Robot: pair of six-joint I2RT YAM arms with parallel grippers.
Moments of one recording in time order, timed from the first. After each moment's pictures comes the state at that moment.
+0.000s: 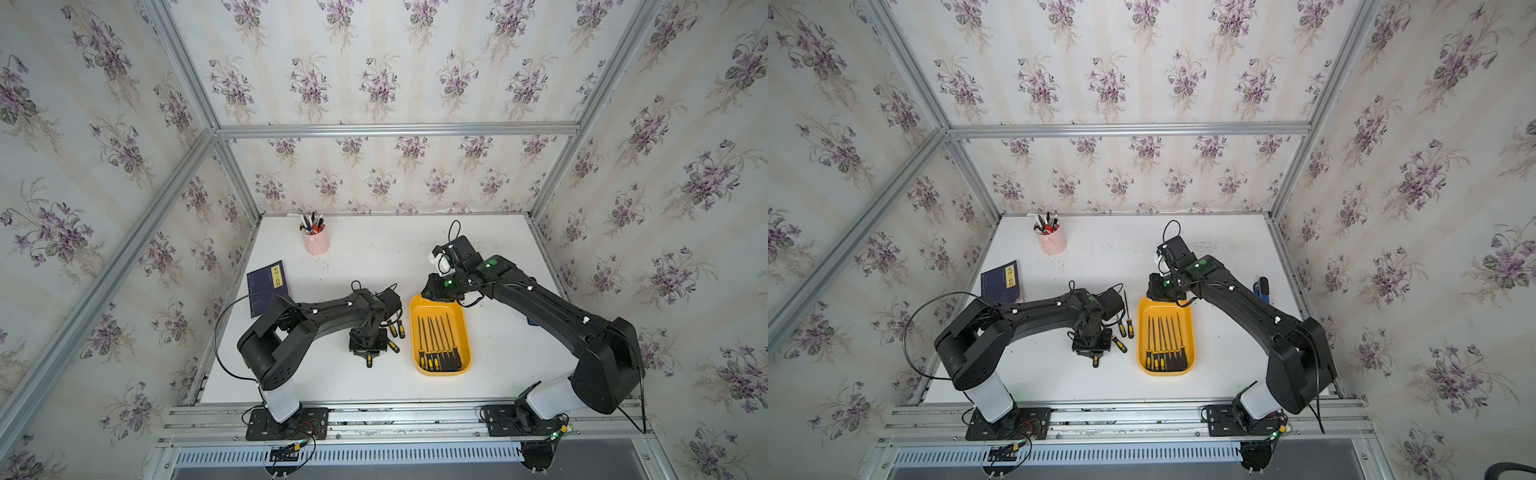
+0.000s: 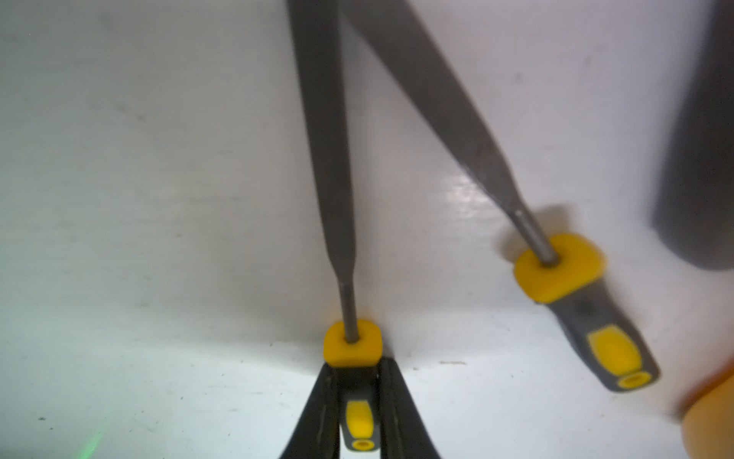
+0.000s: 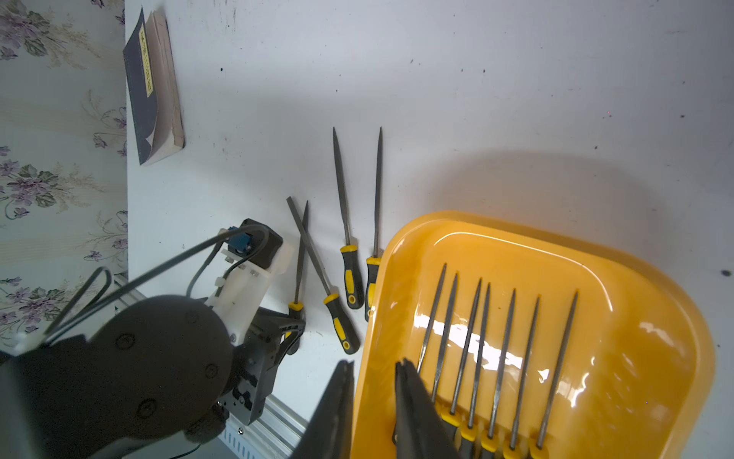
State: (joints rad) left arm -0.78 1.74 1.00 -0.92 0.09 -0.80; right arm 0.60 1.51 1.22 -0.77 -0.30 0.51
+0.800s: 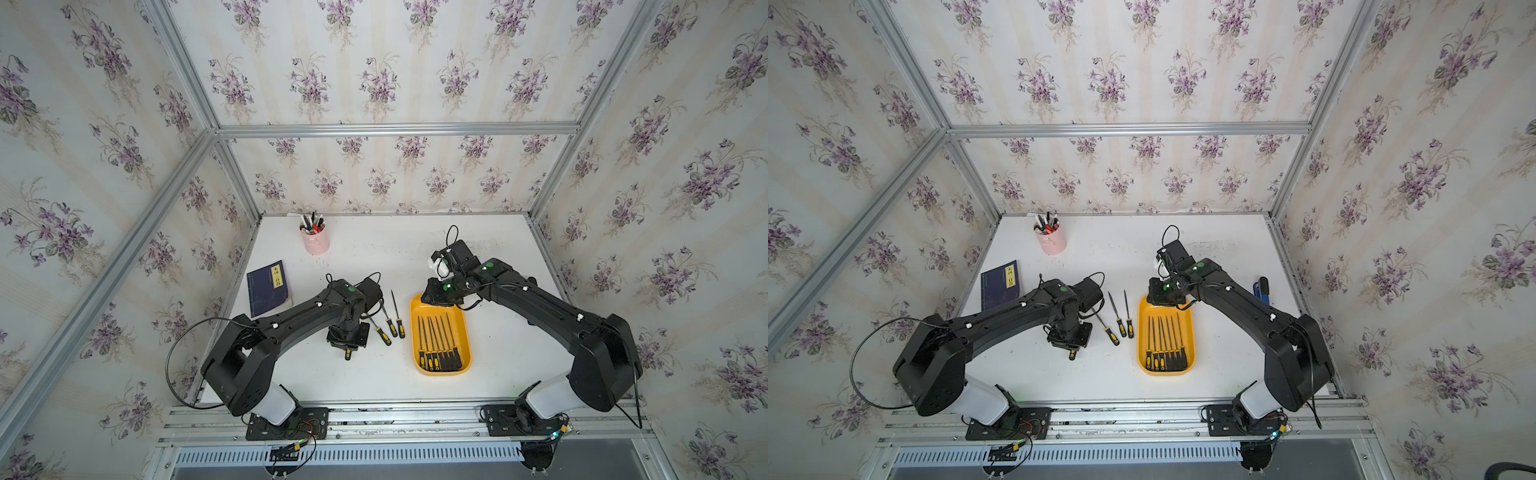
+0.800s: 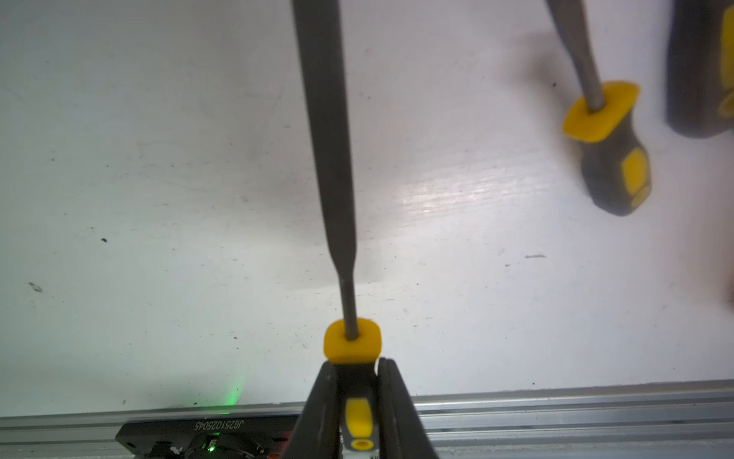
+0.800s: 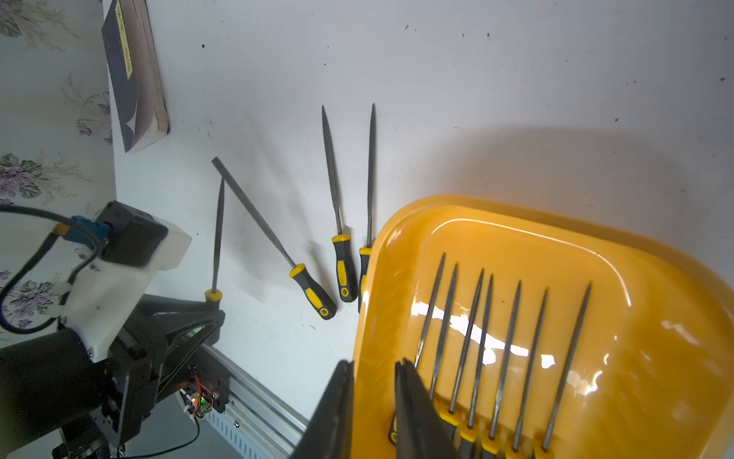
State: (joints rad) left arm -0.68 1.55 1.04 -1.14 0.00 -0.55; right arm 0.60 1.52 1.17 -0.75 -0.32 0.52
